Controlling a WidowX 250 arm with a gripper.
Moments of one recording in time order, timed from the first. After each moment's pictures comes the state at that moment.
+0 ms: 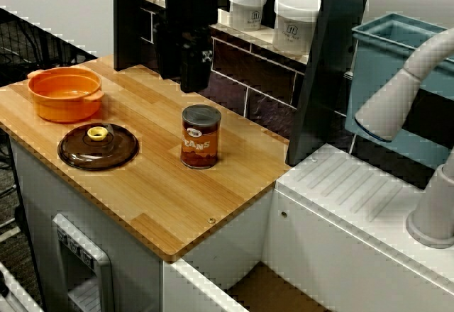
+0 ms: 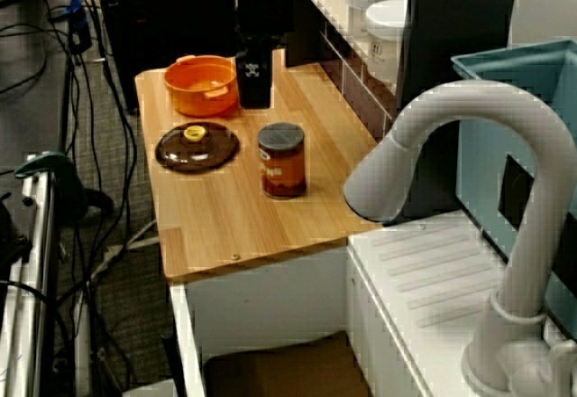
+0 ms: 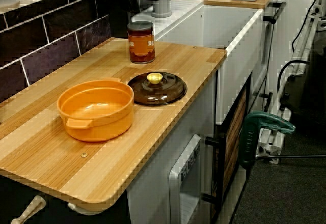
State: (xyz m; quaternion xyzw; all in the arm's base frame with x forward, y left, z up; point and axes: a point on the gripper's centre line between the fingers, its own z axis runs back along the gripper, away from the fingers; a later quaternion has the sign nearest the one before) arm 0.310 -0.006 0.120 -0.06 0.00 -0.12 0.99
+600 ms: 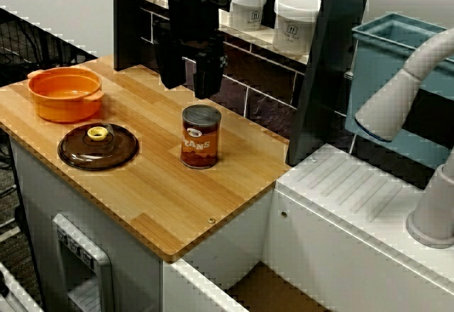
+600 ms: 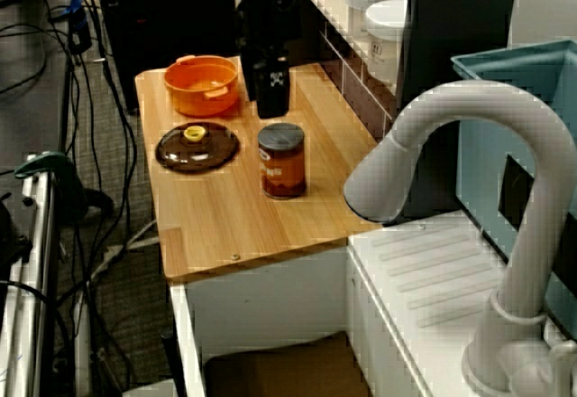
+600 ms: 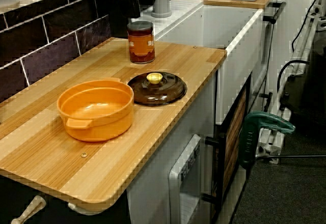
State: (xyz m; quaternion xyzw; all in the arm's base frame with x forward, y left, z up) arm 0.317 -0.011 0.109 -0.07 -0.01 0.00 1.00
